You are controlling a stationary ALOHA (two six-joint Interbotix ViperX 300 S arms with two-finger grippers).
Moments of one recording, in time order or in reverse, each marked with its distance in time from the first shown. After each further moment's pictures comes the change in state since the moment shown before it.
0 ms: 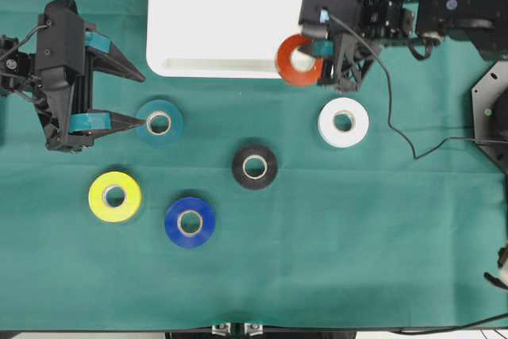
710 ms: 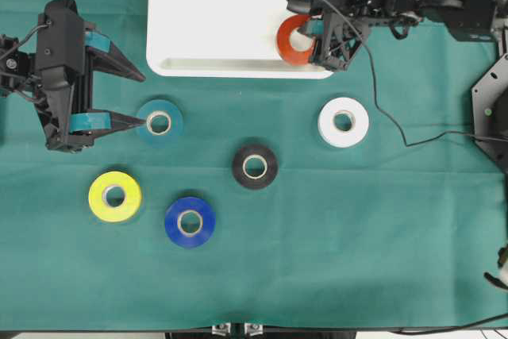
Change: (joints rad) left arm 0.000 0.000 -0.002 0.002 -0.002 0.002; right arm -0.078 0.117 -0.034 -0.023 -0.015 -0.006
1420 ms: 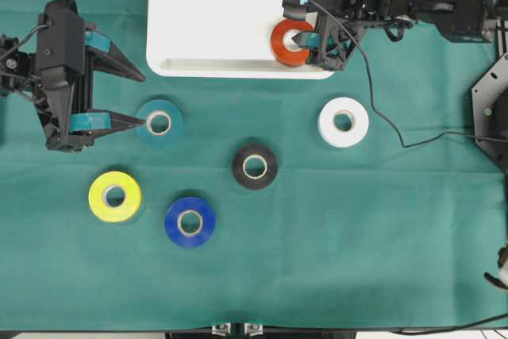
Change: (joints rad) left arm 0.000 0.000 0.002 -0.002 0.000 0.000; right arm 0.002 0.023 -0.002 -0.057 -0.040 0.003
